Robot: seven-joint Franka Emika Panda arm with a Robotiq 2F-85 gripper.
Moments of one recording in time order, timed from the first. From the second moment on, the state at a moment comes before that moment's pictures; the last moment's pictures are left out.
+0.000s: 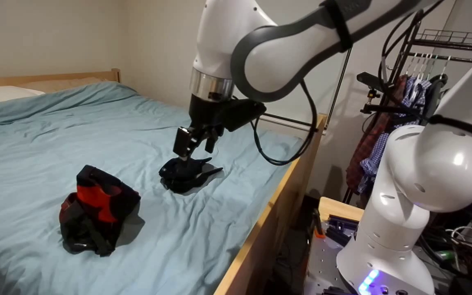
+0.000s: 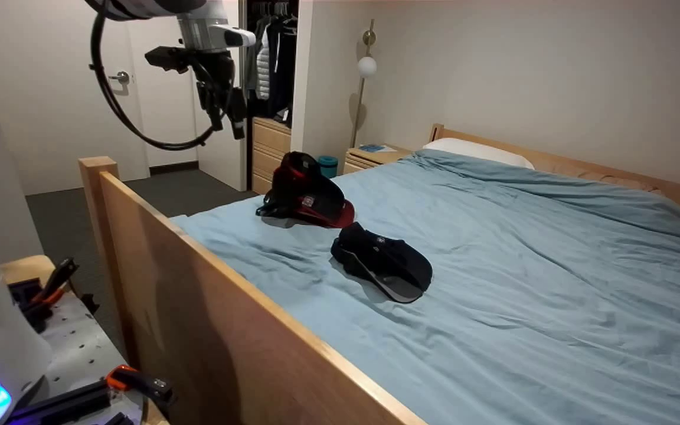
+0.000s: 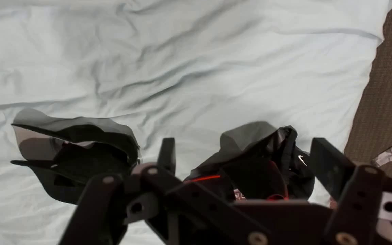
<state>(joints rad) 0.00 -0.32 0.30 -2.52 -0.03 2.38 0.41</state>
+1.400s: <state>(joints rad) 0.17 0.30 0.15 -1.99 -0.17 2.50 0.42</state>
